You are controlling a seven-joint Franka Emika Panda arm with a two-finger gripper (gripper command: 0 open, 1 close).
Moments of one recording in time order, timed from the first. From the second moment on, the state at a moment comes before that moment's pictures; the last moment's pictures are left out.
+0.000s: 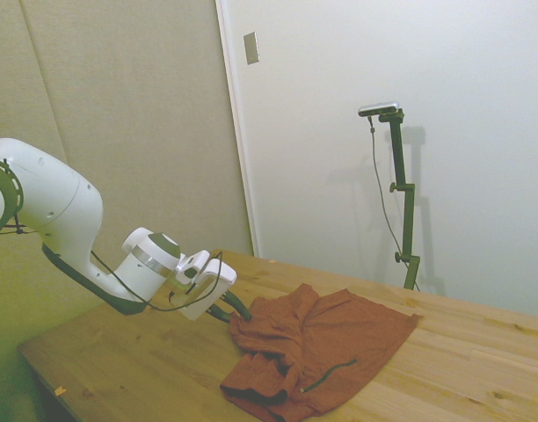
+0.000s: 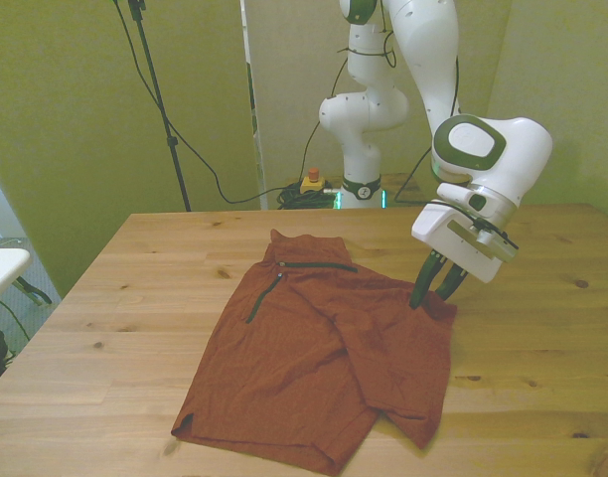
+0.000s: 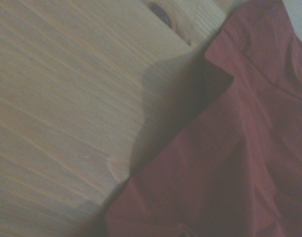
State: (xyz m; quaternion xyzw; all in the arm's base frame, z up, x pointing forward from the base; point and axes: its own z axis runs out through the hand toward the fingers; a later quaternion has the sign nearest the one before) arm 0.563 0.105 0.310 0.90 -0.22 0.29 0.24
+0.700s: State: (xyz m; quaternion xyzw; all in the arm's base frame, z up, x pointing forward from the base) arm 0.565 0.107 0.308 0.90 -0.22 0.29 0.22
